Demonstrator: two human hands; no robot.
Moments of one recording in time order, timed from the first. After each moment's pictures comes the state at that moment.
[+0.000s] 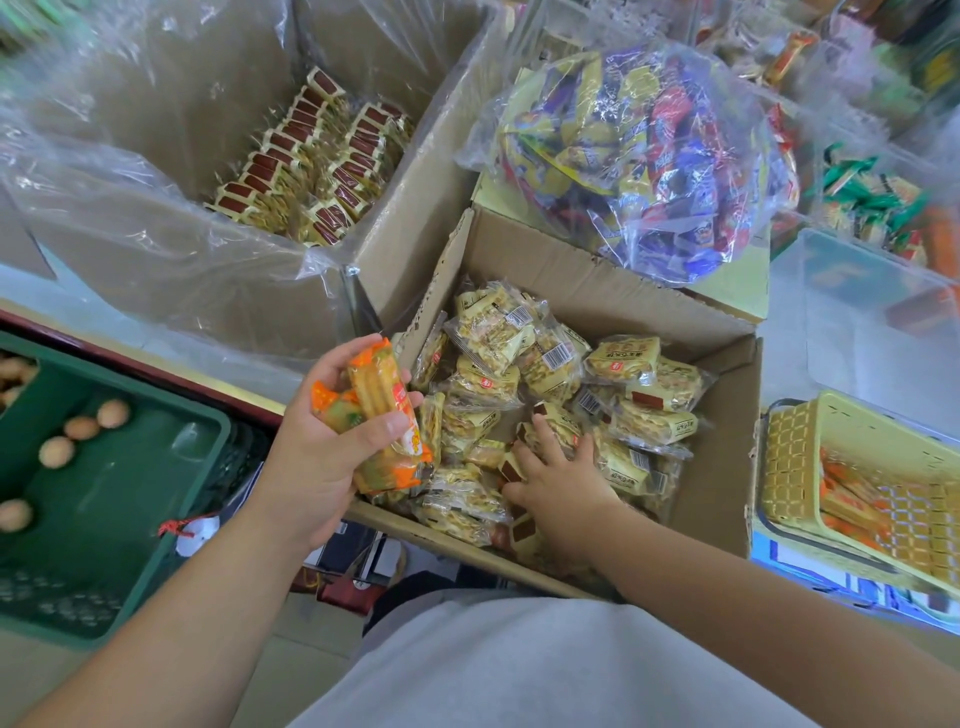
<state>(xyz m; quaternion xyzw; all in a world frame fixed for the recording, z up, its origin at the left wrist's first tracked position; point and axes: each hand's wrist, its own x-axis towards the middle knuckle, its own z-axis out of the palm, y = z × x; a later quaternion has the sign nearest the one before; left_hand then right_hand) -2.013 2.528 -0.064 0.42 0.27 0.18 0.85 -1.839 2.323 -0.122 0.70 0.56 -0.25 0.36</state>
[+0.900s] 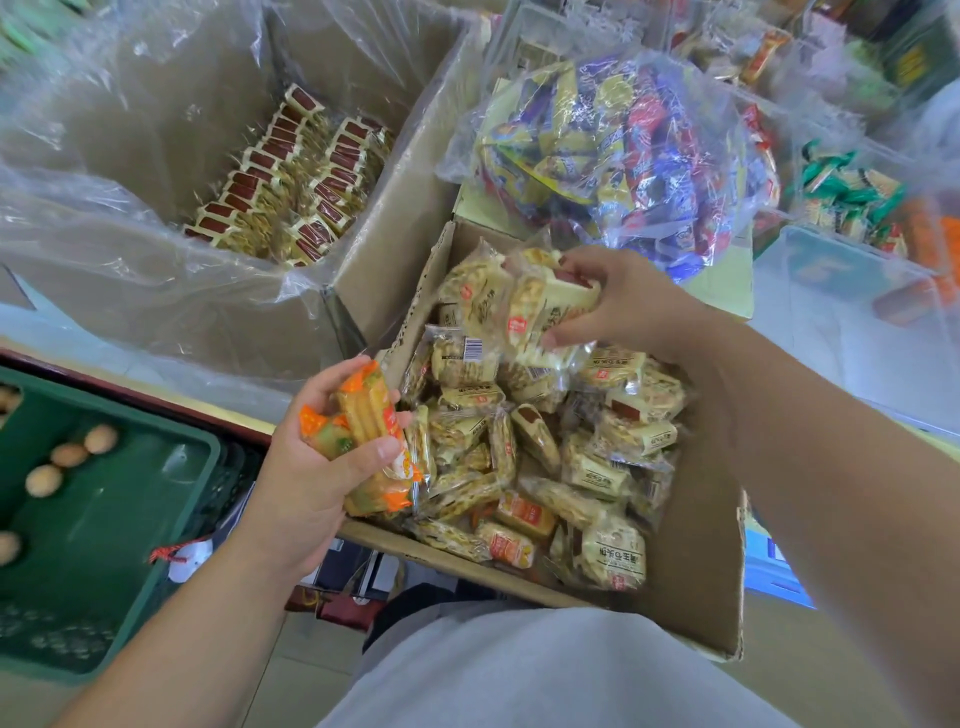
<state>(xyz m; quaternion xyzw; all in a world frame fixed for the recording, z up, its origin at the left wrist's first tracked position) -2.011 2.525 -0.065 0.45 0.27 0.18 0.83 -1.701 2.388 0.012 0.85 0.37 -0.28 -0.26</state>
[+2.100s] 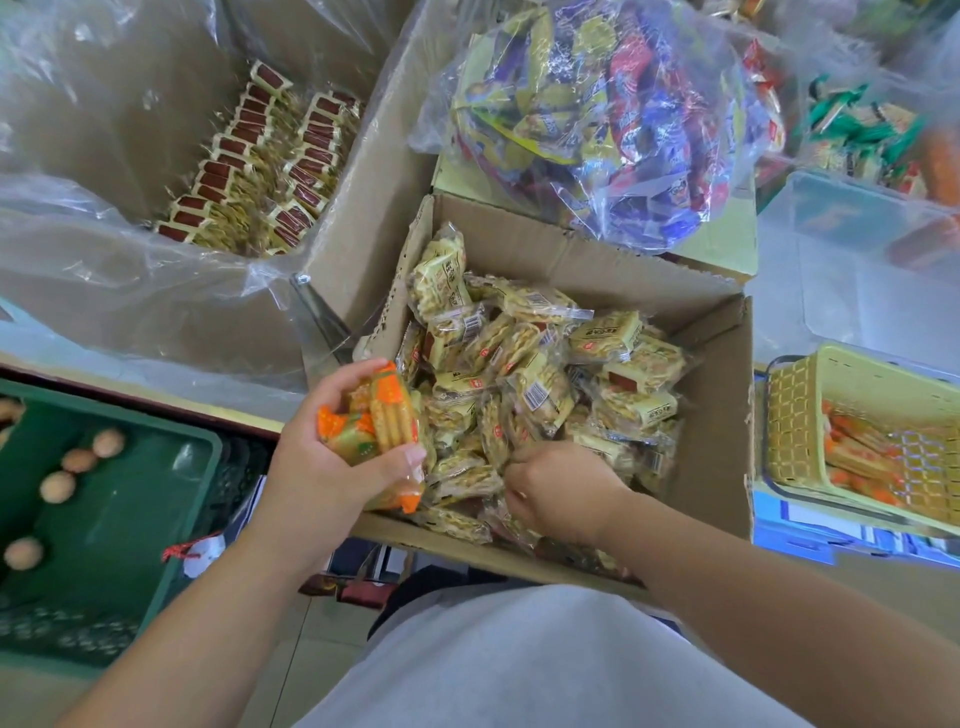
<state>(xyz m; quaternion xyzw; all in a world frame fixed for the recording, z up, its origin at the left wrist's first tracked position) -2.007 2.518 -0.075 0.62 0.29 0.14 0.72 -1.835 2.313 -0.116 0.78 0.60 -0.19 0.05</state>
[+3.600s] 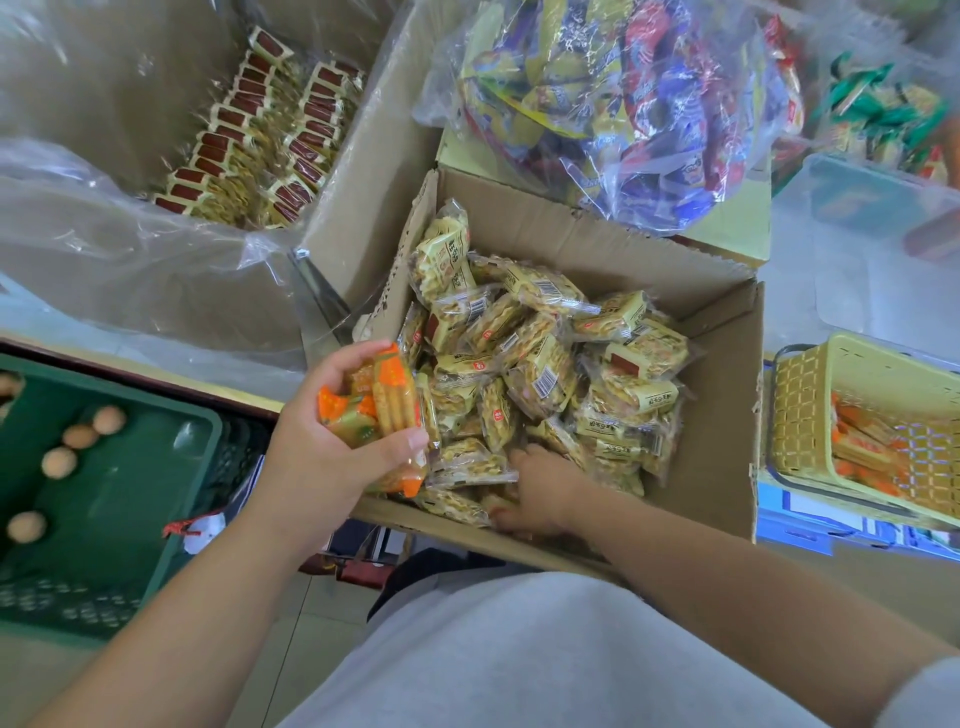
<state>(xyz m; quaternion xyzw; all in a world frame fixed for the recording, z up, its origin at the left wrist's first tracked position) -2.007 2.514 -0.066 0.61 0.29 0.14 0.72 -1.846 2.316 -0.158 0.82 0.37 -0.43 0.10</state>
